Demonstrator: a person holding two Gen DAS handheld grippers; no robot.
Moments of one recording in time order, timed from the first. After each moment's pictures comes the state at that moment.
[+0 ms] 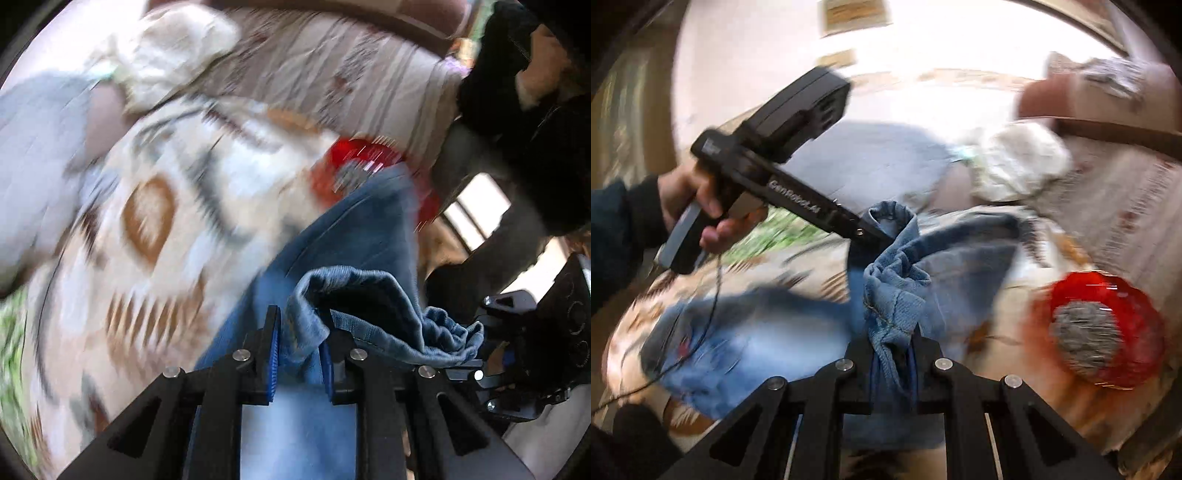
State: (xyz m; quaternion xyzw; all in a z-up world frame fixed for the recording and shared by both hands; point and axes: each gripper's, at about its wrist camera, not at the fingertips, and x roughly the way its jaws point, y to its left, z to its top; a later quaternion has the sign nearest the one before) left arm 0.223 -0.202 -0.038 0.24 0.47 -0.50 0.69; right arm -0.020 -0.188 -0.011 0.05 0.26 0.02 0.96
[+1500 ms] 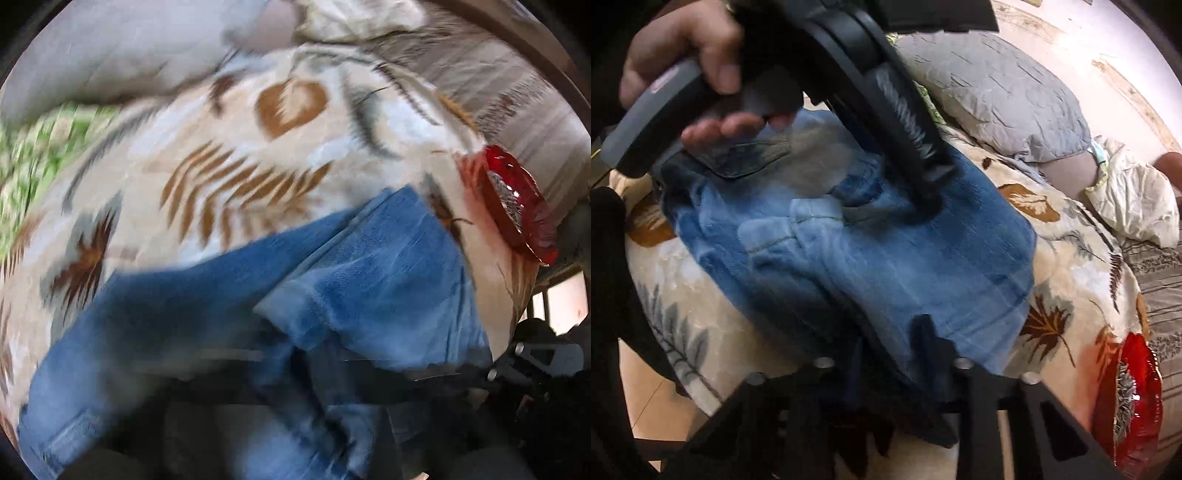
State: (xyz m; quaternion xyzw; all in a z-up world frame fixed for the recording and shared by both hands) left arm 0.219 -0.143 -0.116 0.11 0.55 -0.25 0.79; right arm 0.016 -0.144 -0.094 -0.22 0.40 0.17 0.88
